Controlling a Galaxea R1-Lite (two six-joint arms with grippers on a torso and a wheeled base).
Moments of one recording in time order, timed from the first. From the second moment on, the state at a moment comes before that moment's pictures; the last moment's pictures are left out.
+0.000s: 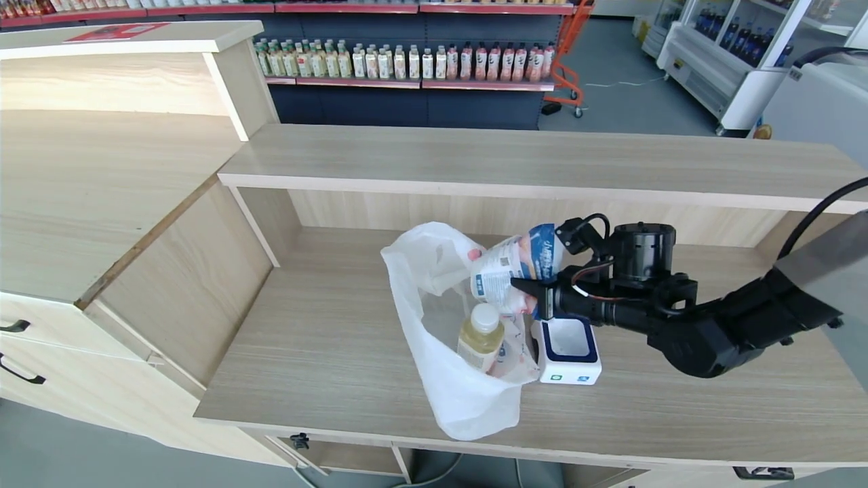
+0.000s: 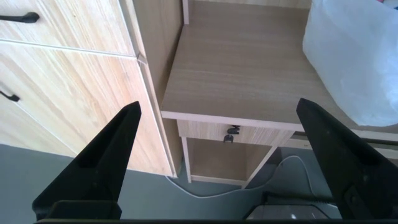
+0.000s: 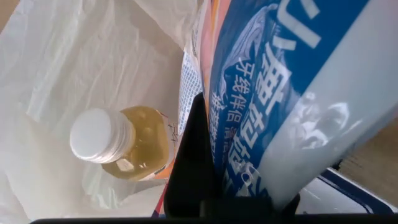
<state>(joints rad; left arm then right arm) 0.00 0.00 0.00 0.00 0.01 -0.01 0.36 2.06 -0.97 -0.85 0.36 0.00</state>
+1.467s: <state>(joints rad) 0.00 0.00 0.00 0.00 0.01 -0.01 0.32 1.99 -0.92 -0.85 0.60 -0.07</state>
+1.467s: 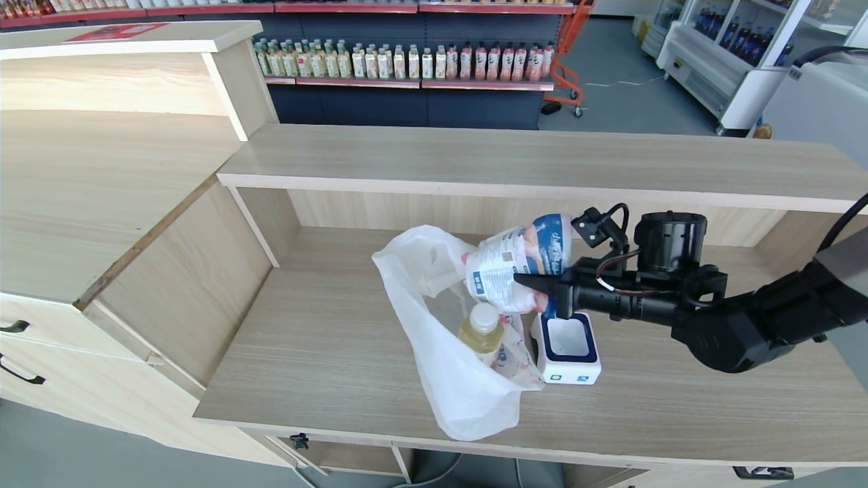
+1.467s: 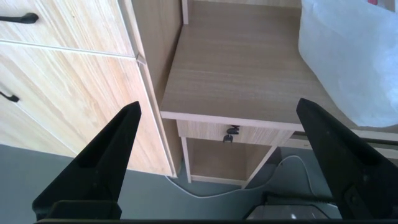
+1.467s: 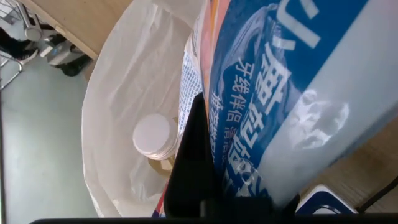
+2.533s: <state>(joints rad) 0.00 0.00 0.00 0.00 0.01 -0.01 0.24 2.09 -0.84 -0.84 0.70 -0.38</state>
